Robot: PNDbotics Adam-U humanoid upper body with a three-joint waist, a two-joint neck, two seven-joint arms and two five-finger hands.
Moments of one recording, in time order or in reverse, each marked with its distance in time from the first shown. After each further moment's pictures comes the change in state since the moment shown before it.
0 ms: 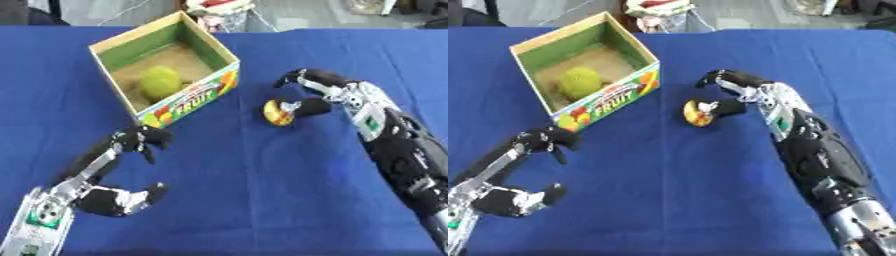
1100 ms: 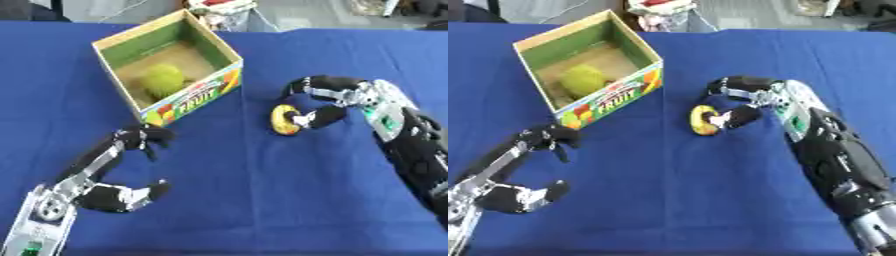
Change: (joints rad) left arm 0.001 0.000 0.003 0.005 -0.001 0.001 0.001; right arm 0.039 -0.108 0.132 -0.142 -0.123 -0.127 0.141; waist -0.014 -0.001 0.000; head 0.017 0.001
